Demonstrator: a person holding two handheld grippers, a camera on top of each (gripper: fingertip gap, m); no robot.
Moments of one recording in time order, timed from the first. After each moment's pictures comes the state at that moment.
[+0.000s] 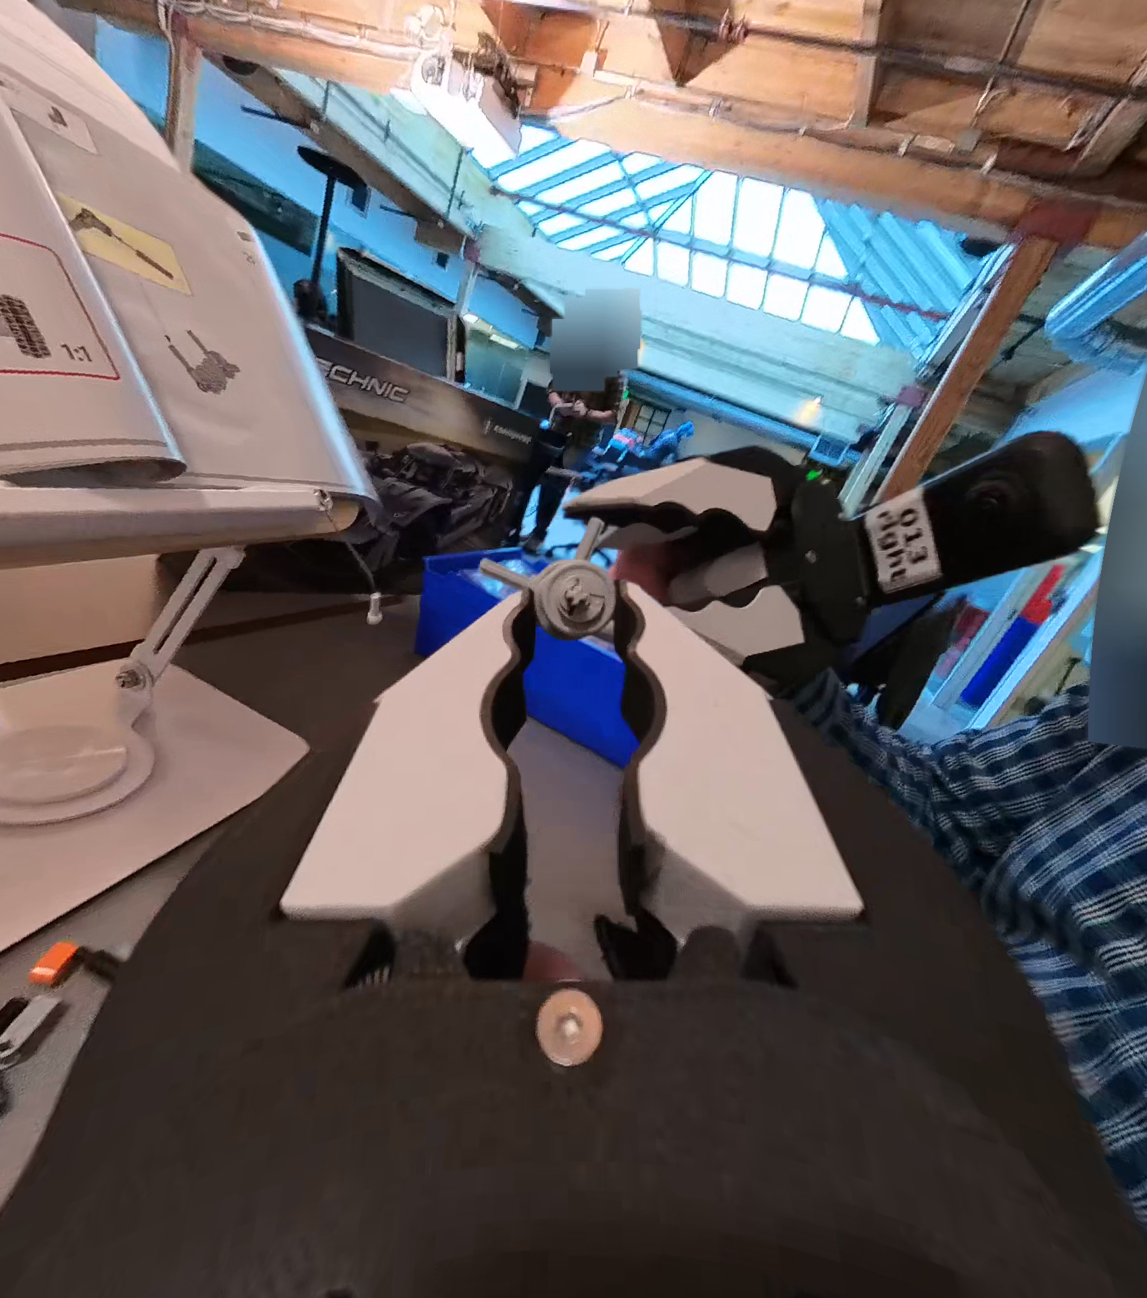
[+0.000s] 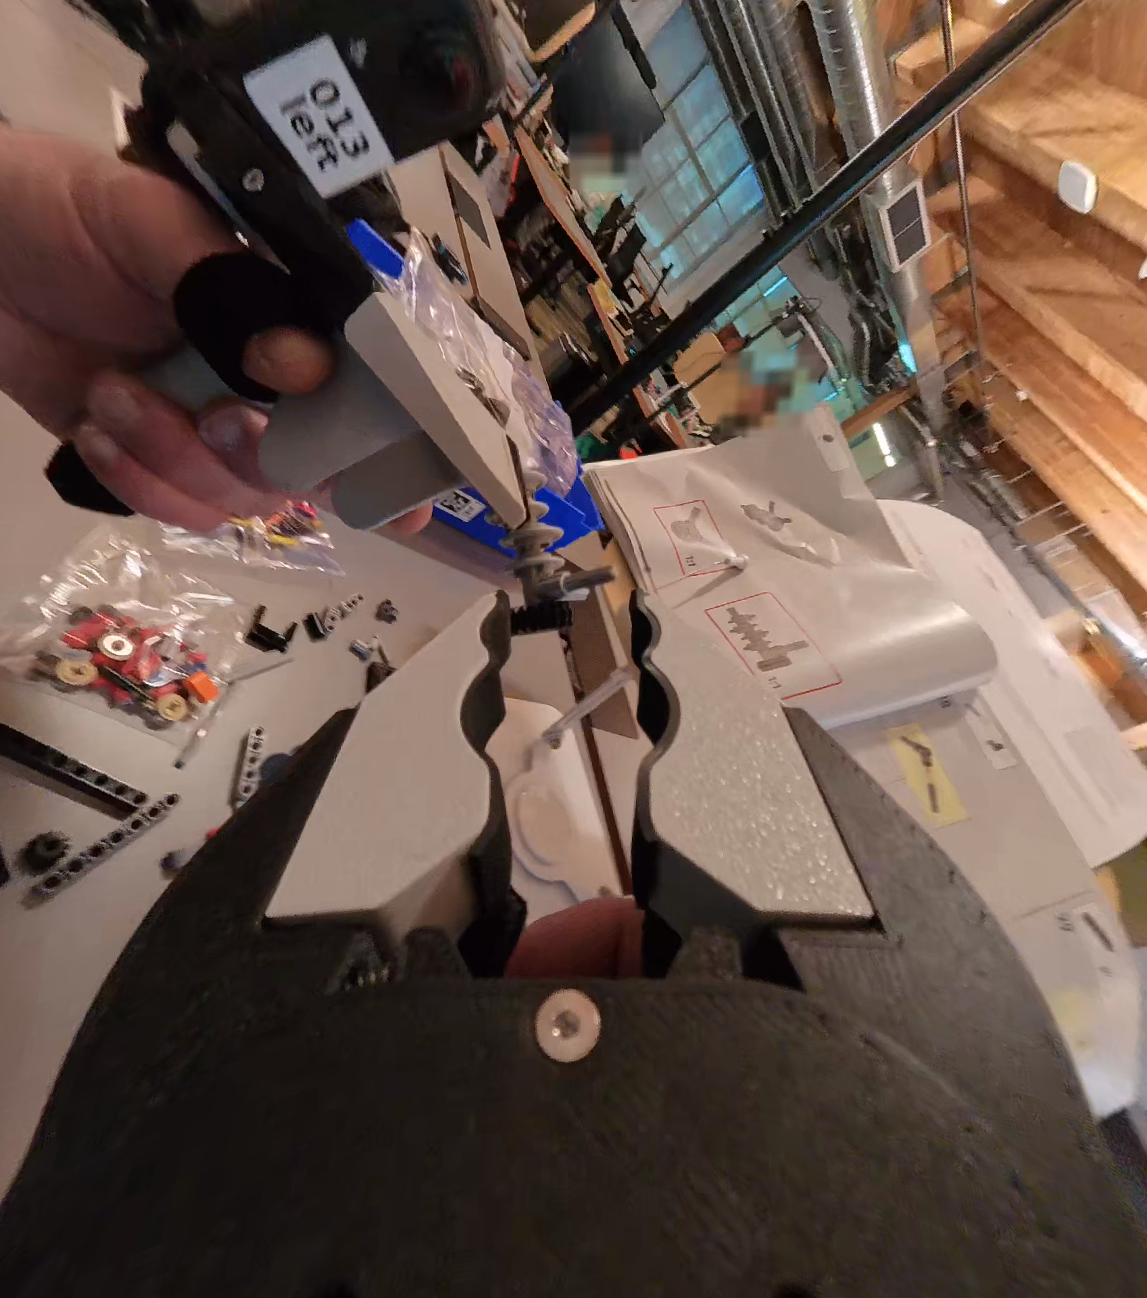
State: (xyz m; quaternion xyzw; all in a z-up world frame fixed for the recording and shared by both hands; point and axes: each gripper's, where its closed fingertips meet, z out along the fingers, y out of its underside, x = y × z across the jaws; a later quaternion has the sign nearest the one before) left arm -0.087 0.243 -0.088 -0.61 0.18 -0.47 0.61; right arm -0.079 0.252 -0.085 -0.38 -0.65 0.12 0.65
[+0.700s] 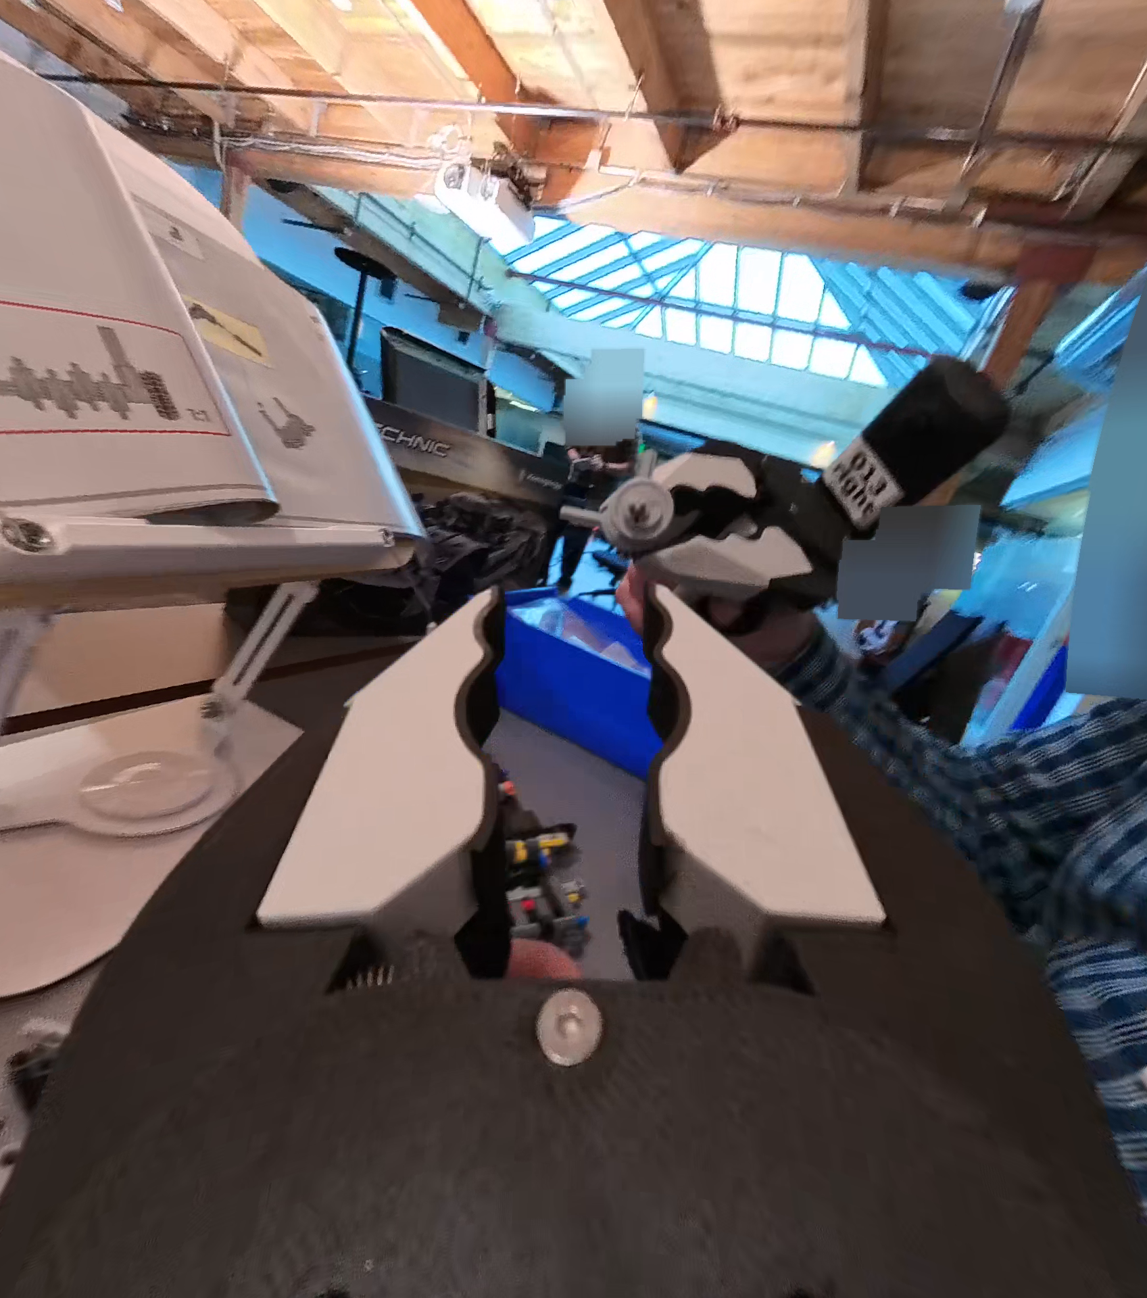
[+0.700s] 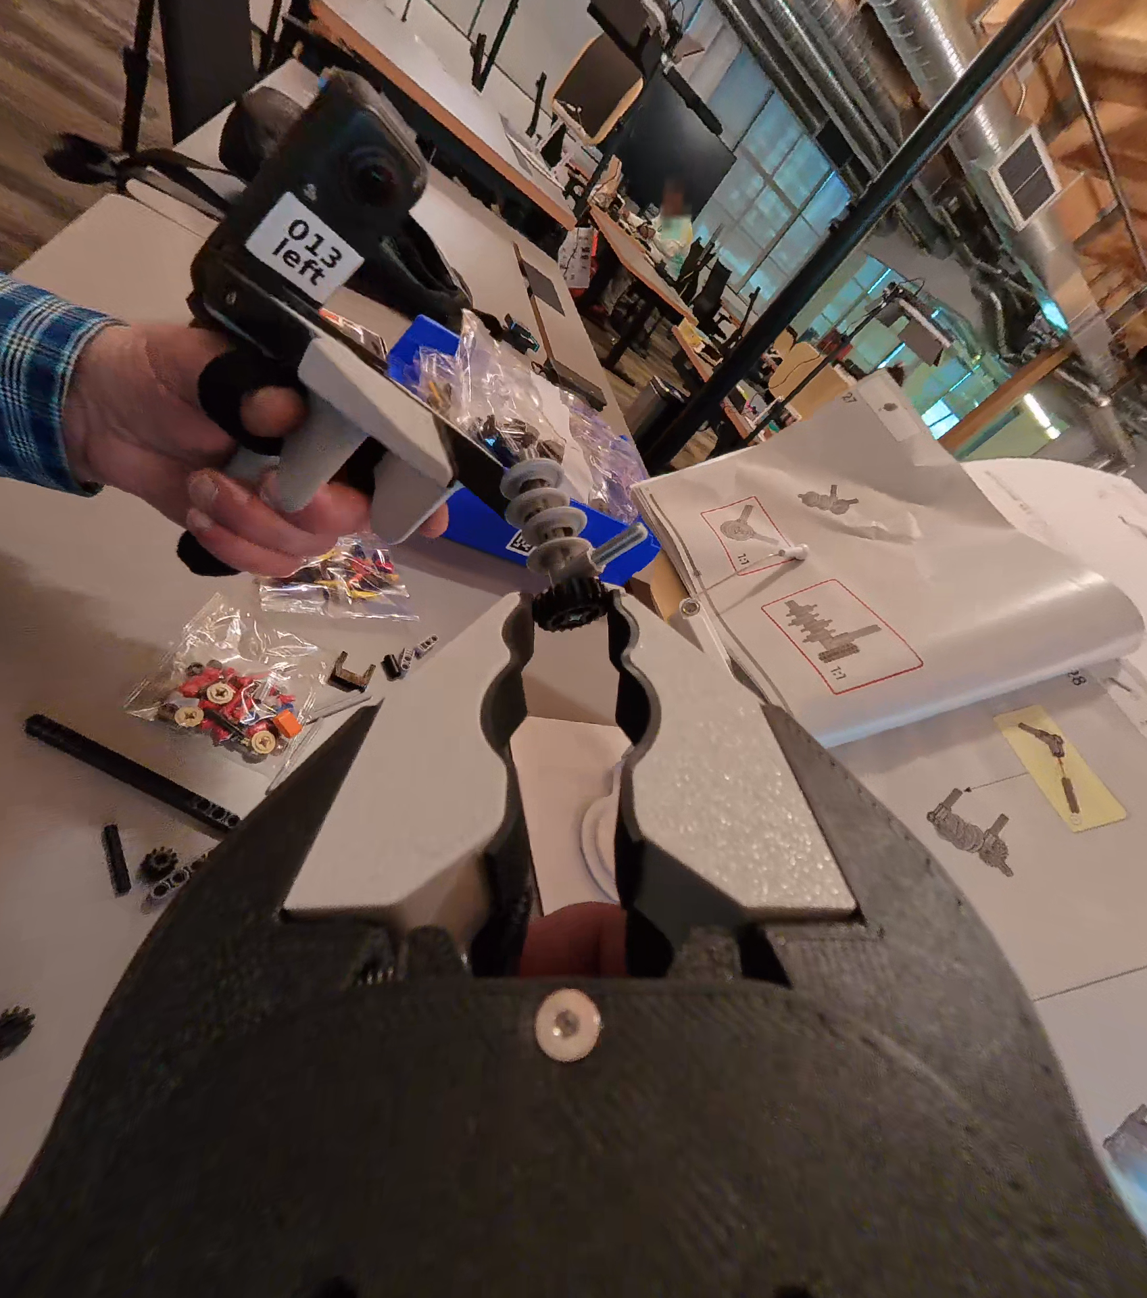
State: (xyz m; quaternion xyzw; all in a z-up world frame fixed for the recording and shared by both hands) left arm -0.115 0.248 -0.093 -0.58 0.17 -0.45 0.65; right arm -0.071 0.265 -0.077 -0.41 -0.64 0.24 0.60
